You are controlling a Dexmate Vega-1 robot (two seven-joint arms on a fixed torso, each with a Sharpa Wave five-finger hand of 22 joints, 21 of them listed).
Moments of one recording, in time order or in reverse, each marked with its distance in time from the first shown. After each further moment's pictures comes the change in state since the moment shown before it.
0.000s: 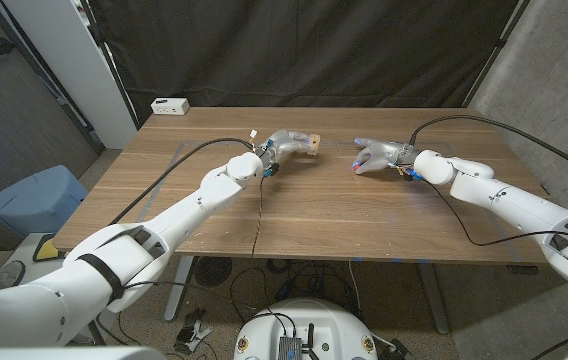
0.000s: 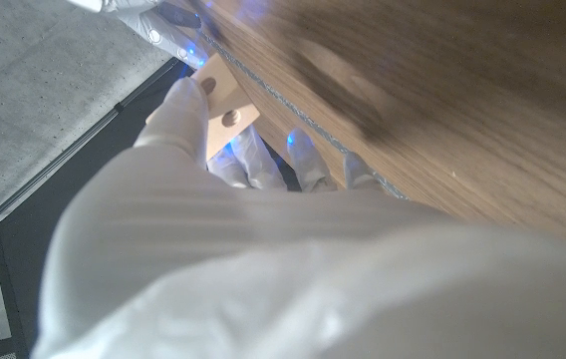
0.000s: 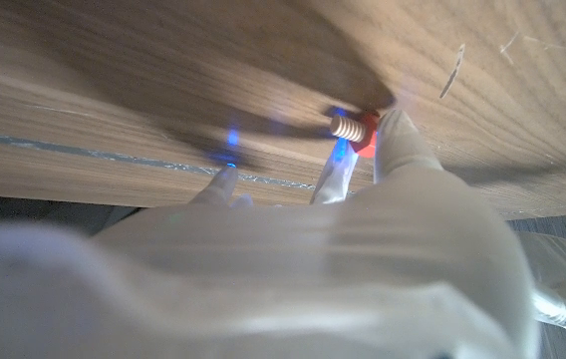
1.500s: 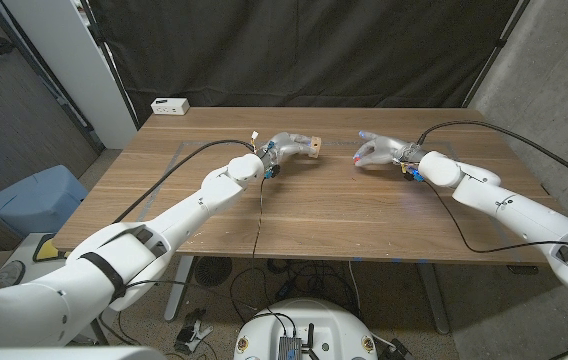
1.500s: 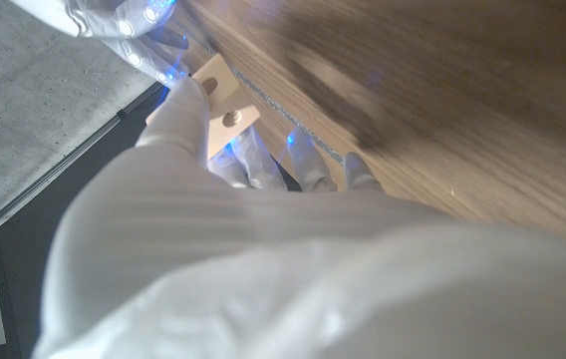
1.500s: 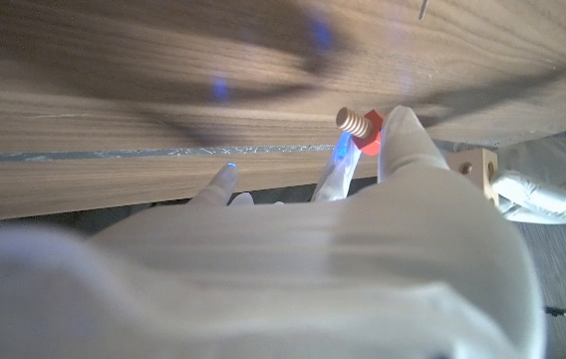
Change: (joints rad) left arm -0.009 -0.013 0.007 0.034 -0.008 -0.014 -0.028; left_hand 0.000 0.000 -0.009 -0.001 0.006 0.000 0.000 -0.001 0.000 0.000 0.004 -0.007 0.004 0.000 0.000 0.000 0.000 0.000 0.000 0.000 0.000; right arm -0.086 -0.006 0.107 -0.055 0.175 0.010 -0.018; right_hand 0.004 -0.004 -0.003 0.003 -0.001 0.023 -0.002 0.022 0.012 0.027 0.008 0.000 0.000 0.011 -0.003 0.000 0.002 0.013 -0.002 0.000 0.000
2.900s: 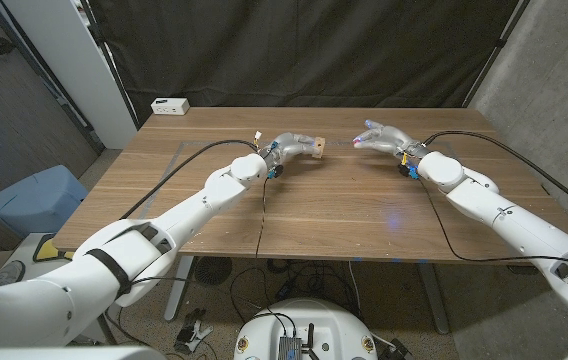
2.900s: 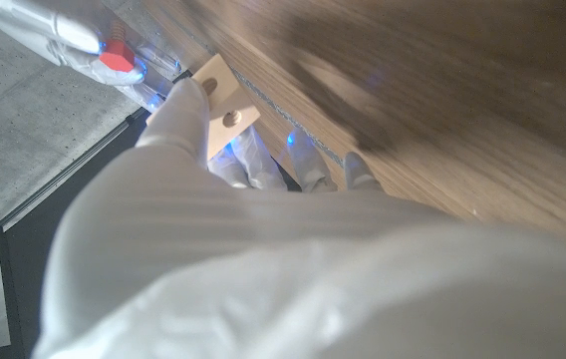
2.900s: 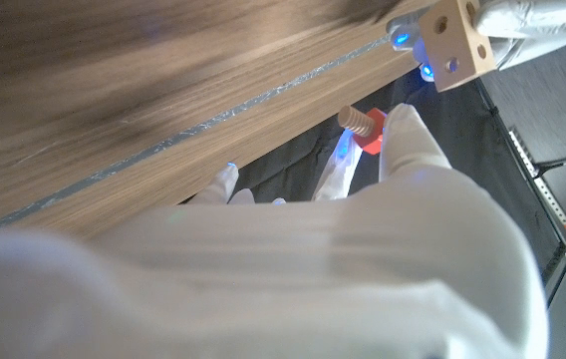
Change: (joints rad) left arm -0.021 -0.030 0.011 0.053 -0.005 -0.033 -0.022; left_hand -0.002 -0.001 -0.001 -0.001 0.000 -0.003 0.003 0.000 0.000 -0.001 0.000 -0.008 0.000 0.000 0.000 0.000 0.000 0.000 0.000 0.000 0.000; right arm -0.131 0.037 0.157 -0.151 0.318 -0.118 -0.020; right_hand 0.000 0.000 -0.004 0.004 0.000 0.018 0.007 0.011 0.009 0.032 0.015 0.007 0.000 0.019 0.019 0.006 0.000 0.032 0.004 0.008 0.000
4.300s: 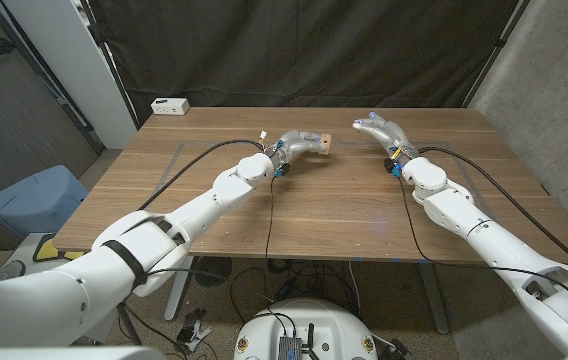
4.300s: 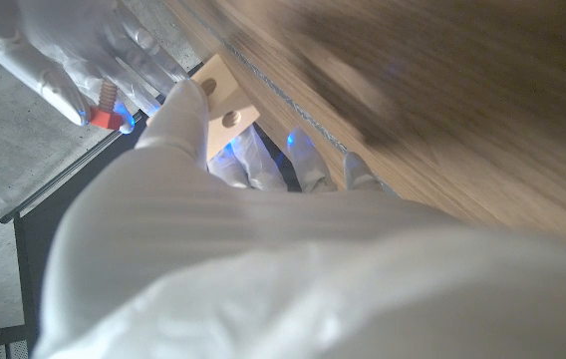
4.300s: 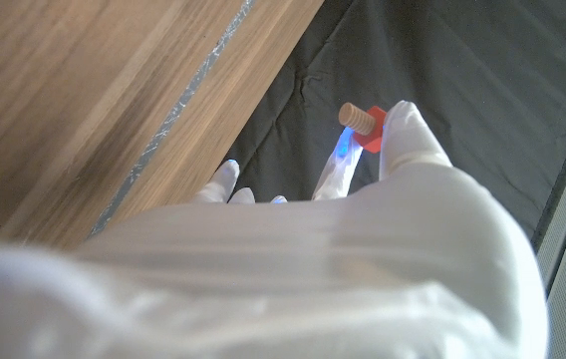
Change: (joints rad) left arm -0.042 -0.086 0.004 0.151 -0.010 -0.103 0.000; left_hand -0.007 0.006 -0.002 -0.002 0.000 0.001 -0.001 -0.005 0.000 -0.003 0.000 -0.007 0.005 0.000 0.000 0.000 -0.002 0.000 0.000 0.000 0.000; right arm -0.089 0.158 0.102 -0.060 0.263 -0.025 -0.160; right_hand 0.008 0.008 0.000 0.000 -0.008 0.018 0.018 0.023 0.009 0.036 0.011 0.000 0.000 0.030 0.009 0.008 0.000 0.039 -0.004 0.000 0.000
